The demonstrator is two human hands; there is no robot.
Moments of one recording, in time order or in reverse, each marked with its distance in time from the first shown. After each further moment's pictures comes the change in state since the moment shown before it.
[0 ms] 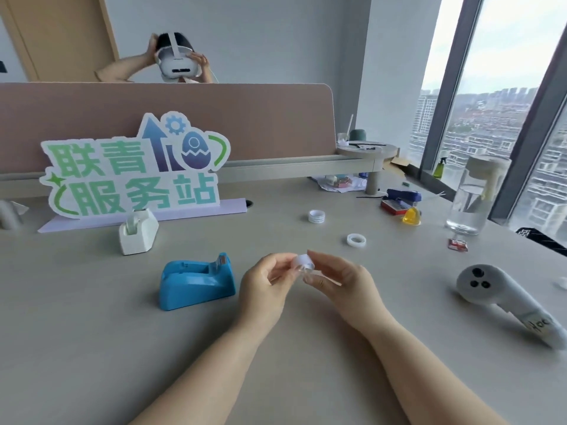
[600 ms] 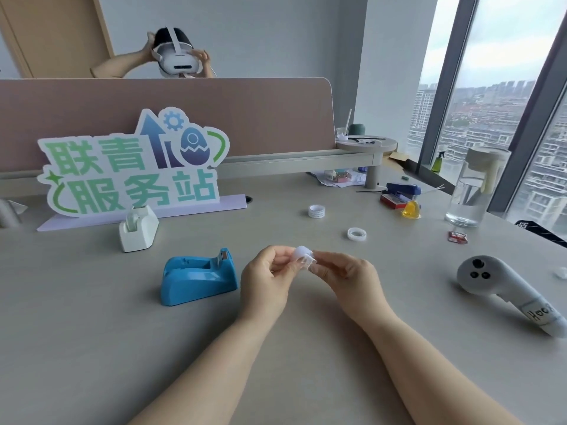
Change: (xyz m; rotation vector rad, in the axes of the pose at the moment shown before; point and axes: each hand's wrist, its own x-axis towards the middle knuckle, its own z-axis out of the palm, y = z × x) left_hand 0.001 0.000 0.001 0.070 0.084 0.002; right_hand -0.002 0.004 0.004 -0.030 0.116 -0.012
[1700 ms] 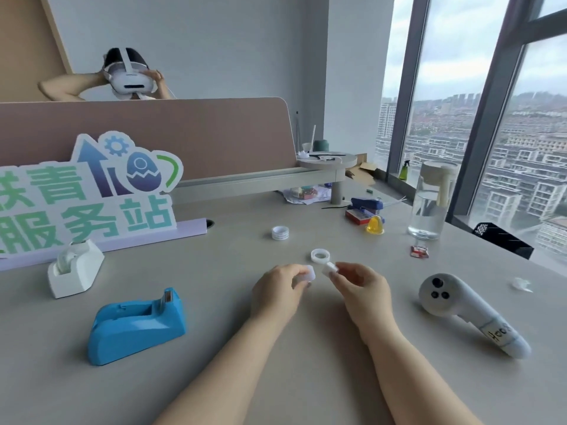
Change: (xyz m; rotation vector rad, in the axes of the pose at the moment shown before) left_hand 0.047 -0.012 0.085 0.629 -0.304 0.115; right_hand 0.028 0.036 -0.061 0.091 0.352 0.285
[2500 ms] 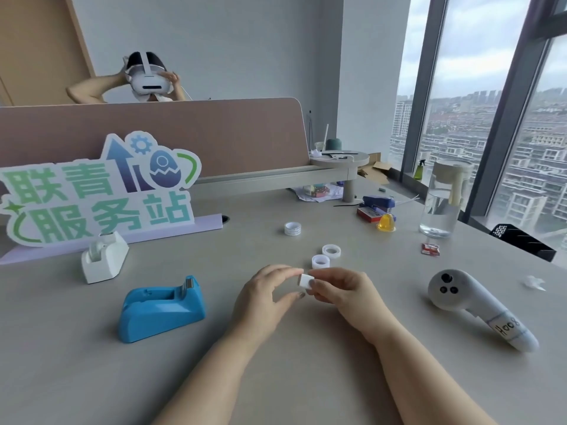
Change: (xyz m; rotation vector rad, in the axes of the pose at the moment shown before) left_hand -0.043 -0.030 -0.033 -0.204 0.109 0.230; right_hand -0.026 -0.019 0.004 0.086 -0.526 -0.037
